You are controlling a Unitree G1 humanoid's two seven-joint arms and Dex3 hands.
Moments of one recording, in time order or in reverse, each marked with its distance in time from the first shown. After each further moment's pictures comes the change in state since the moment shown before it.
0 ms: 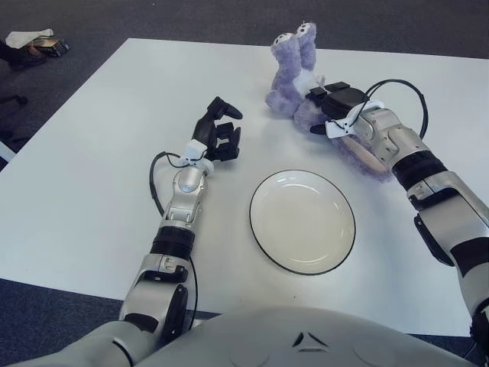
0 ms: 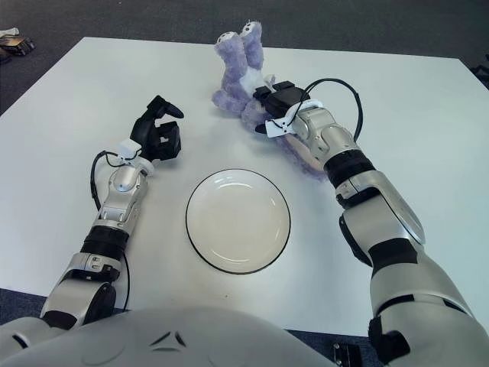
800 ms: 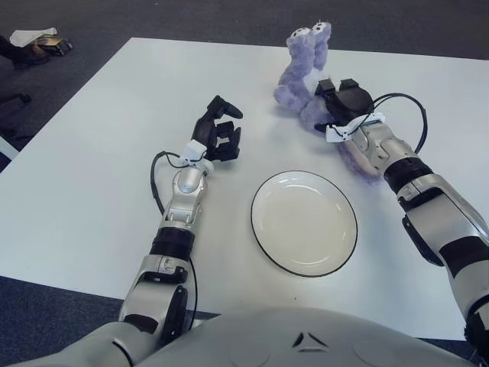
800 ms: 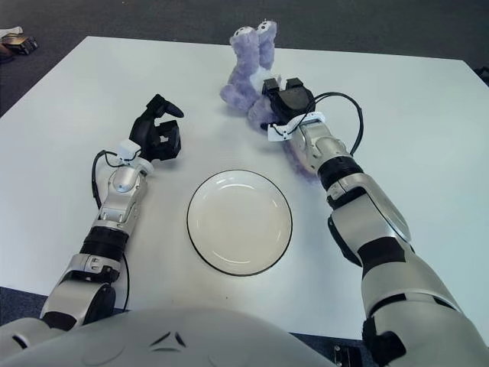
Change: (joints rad) left arm 0.005 0.003 -0.002 -0.012 0.005 -0.020 -0.002; right arm -0.003 0.051 0.002 0.173 0.004 -0.006 -0.371
